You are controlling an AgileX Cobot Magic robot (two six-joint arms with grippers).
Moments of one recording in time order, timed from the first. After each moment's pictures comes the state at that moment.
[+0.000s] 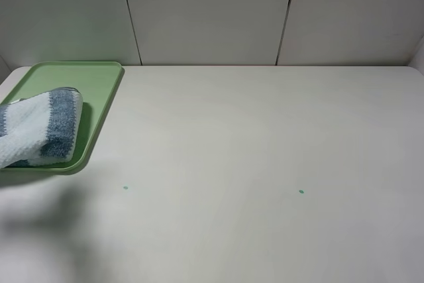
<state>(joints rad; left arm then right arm) 0.22 1.24 -0.82 0.21 0.83 -0.18 0.13 0.00 -0.50 0.09 1.03 -0.16</state>
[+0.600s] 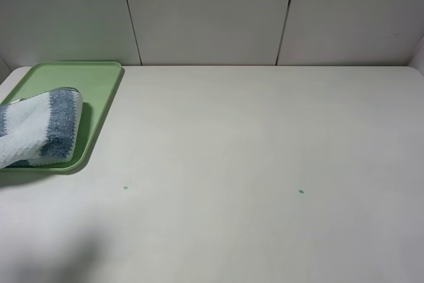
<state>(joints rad) 0.22 0.82 -0.82 0.16 0.92 -0.18 0.13 0.00 -0.50 0.09 1.03 -0.16</state>
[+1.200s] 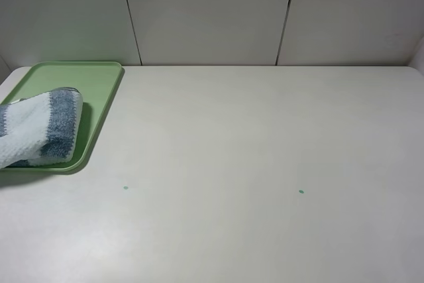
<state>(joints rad) 0.22 0.43 -0.82 0.12 1.02 -0.16 0.13 0.00 -0.50 0.09 1.03 -0.16</state>
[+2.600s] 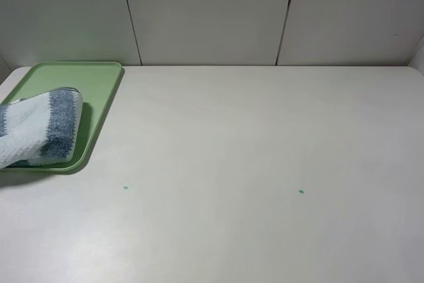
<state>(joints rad) 0.11 -0.01 -0.50 0.08 1.06 -0.01 0.13 0.00 -0.50 0.09 1.03 -0.16</state>
